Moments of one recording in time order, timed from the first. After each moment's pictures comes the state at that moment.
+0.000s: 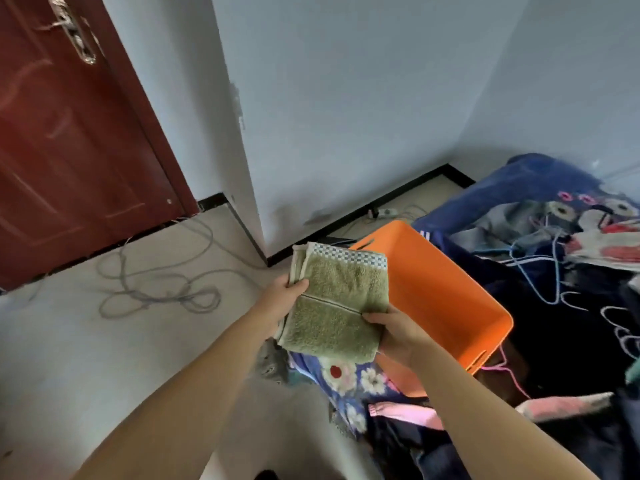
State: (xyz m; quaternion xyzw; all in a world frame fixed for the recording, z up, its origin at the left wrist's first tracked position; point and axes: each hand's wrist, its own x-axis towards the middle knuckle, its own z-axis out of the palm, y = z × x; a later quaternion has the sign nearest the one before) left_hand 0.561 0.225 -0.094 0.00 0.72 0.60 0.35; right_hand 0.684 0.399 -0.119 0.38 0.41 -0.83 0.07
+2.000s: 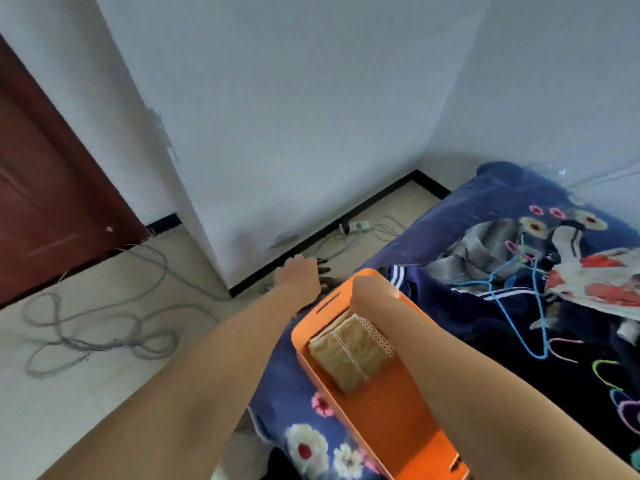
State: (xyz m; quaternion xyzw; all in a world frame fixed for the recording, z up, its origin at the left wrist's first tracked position) left_hand 0.423 0.428 -0.091 0.30 0.93 0.07 0.20; right_hand 0.511 0.528 -0.075 0.34 0.90 -0.17 0.21
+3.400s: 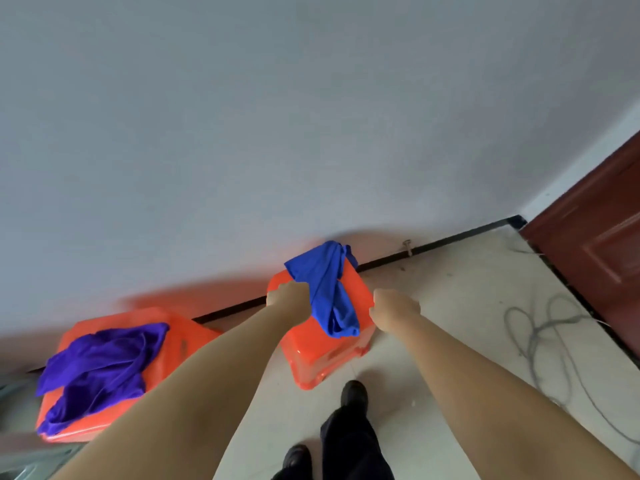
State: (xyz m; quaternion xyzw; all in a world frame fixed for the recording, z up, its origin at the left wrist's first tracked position) left_hand 0.854 -0.392 -0.152 -0.59 0.76 0.21 0.18; right_hand 0.671 -0.341 -0.143 -0.56 0.78 0.17 0.23
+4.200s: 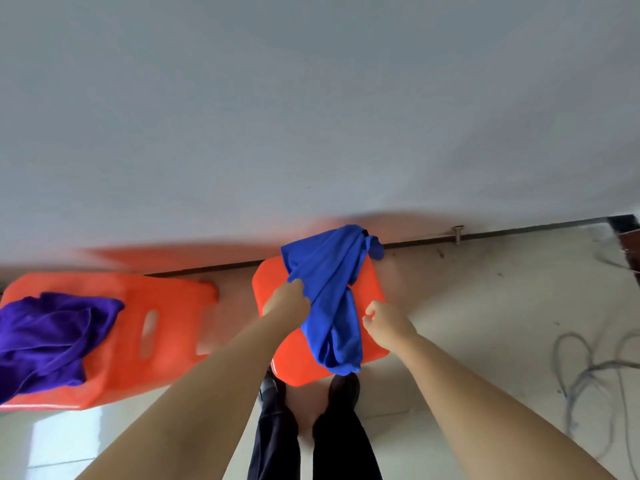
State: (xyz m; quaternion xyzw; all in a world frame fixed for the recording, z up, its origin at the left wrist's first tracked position) left_hand 0.810 -0.506 -0.328 -0.70 0.57 0.40 0.14; right_hand 0.621 -0.479 -0.327 -0.53 0.71 0.14 0.44
